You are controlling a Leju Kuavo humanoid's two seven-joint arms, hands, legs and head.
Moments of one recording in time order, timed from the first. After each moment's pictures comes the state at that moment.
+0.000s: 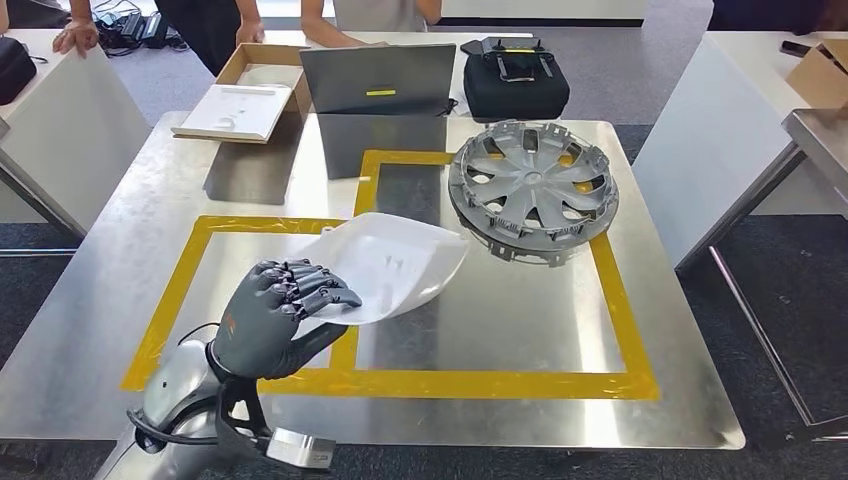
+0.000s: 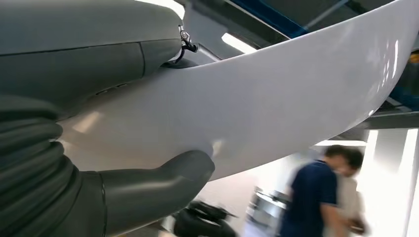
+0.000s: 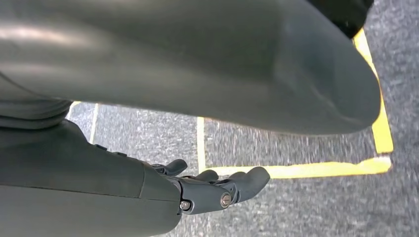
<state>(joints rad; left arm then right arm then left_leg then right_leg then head) -0.18 0.19 -0.51 -1.78 -0.86 0.36 -0.55 -0.07 0.07 -1.14 -0.20 1.10 0.15 -0.03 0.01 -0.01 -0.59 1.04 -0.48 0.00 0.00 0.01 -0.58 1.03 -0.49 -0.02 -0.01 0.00</state>
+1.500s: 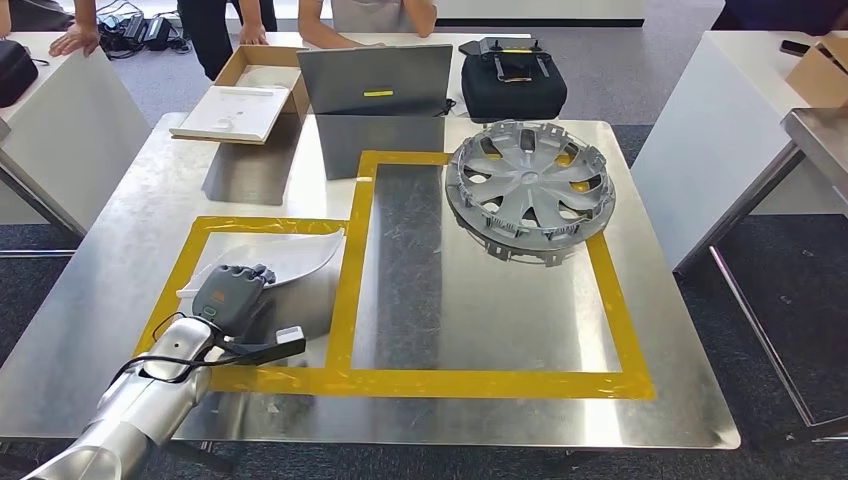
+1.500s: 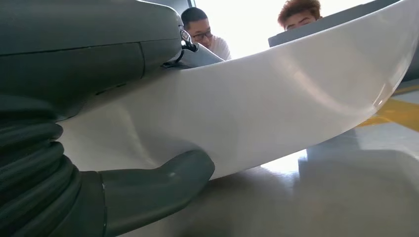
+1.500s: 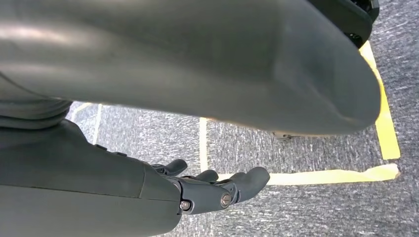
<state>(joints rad) -0.48 0.23 -0.35 -0.62 -1.26 0.68 -0.36 -0.07 0.10 -1.15 -0.20 1.09 0.14 -0.02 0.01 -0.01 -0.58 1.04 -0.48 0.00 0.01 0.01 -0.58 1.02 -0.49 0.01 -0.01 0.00</state>
